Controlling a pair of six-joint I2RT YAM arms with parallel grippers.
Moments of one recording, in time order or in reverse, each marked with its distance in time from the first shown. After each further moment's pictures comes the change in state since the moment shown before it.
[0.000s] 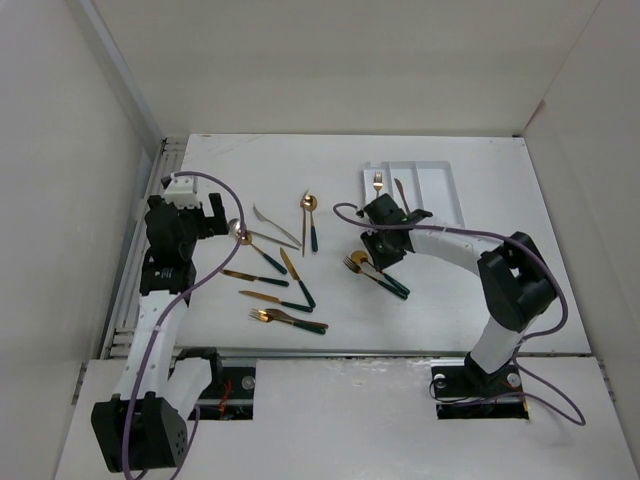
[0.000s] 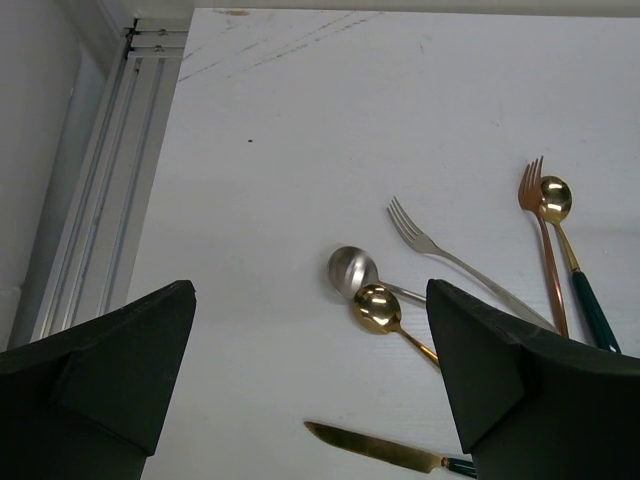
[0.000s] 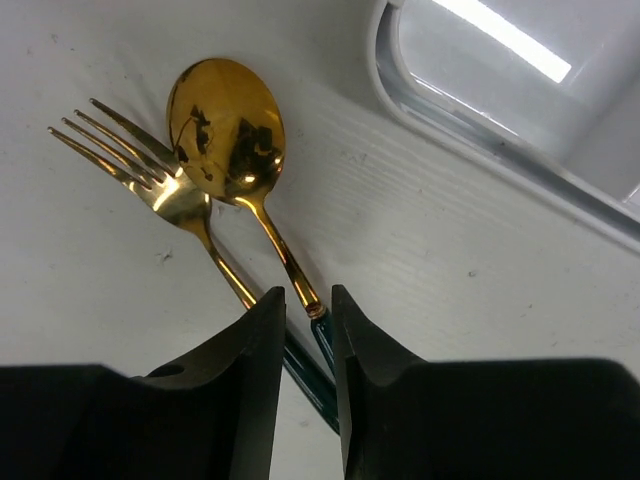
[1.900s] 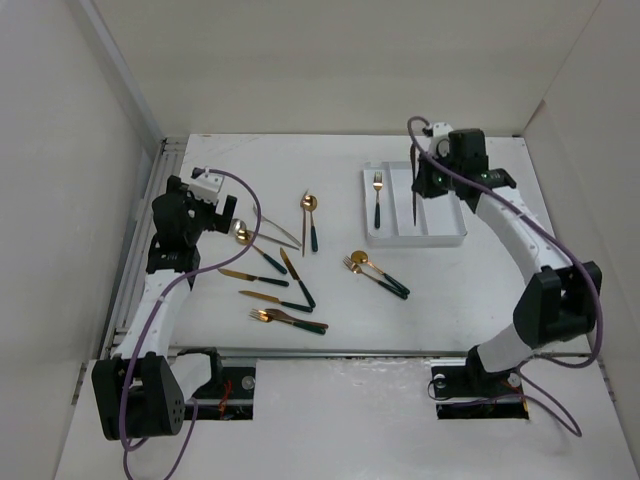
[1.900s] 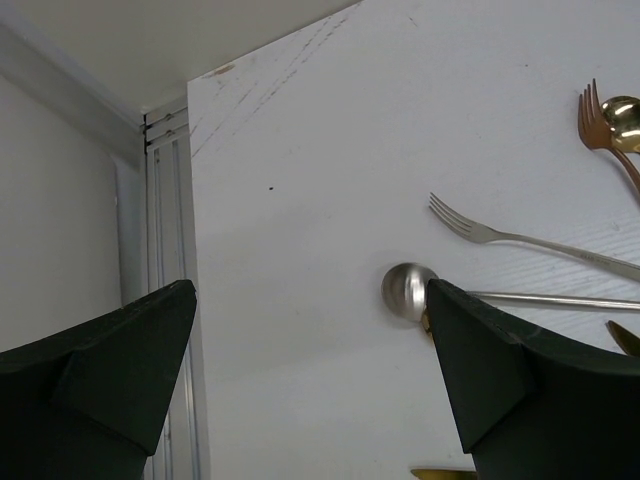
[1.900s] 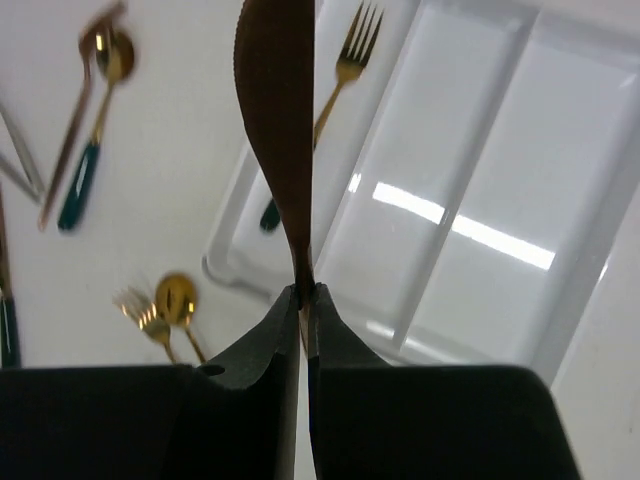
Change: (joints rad) left arm -0.002 0.166 0.021 0.144 0.118 0.385; right arm -0.387 -0.212 0.209 0.042 -0.243 -0.154
